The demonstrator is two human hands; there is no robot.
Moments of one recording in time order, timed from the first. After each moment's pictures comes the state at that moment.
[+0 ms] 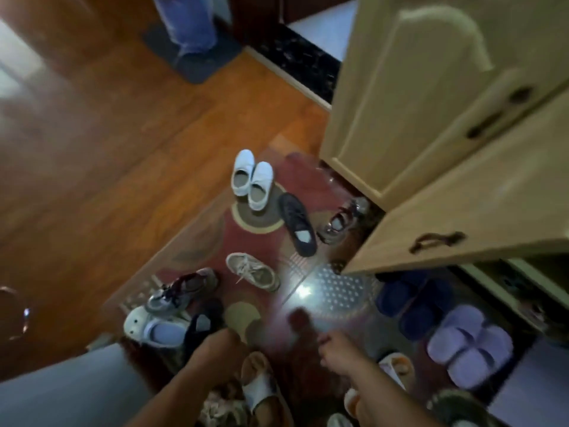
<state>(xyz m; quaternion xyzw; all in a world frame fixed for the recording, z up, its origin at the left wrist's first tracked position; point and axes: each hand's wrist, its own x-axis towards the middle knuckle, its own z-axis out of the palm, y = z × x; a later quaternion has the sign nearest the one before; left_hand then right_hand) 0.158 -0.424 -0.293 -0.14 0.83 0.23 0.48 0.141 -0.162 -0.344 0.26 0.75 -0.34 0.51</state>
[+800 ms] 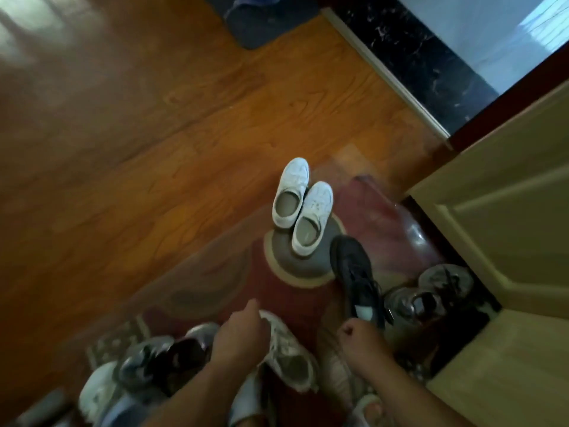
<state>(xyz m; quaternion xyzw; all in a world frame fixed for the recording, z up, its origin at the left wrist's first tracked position) -0.083 -0.545 -0.515 -0.29 0.85 0.26 0.36 -0.147 -0.334 -0.519 0.11 0.85 -0.16 0.50</state>
